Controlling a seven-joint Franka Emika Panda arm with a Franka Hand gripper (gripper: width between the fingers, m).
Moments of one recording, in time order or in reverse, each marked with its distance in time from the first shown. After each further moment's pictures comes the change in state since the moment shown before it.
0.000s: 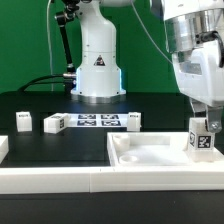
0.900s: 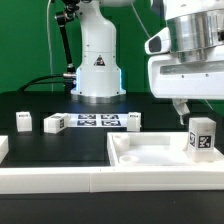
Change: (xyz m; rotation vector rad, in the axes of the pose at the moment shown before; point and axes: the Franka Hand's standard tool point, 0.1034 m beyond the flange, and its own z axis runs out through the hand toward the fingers) arm 0.000 0.002 0.000 -0.038 0.038 -0.804
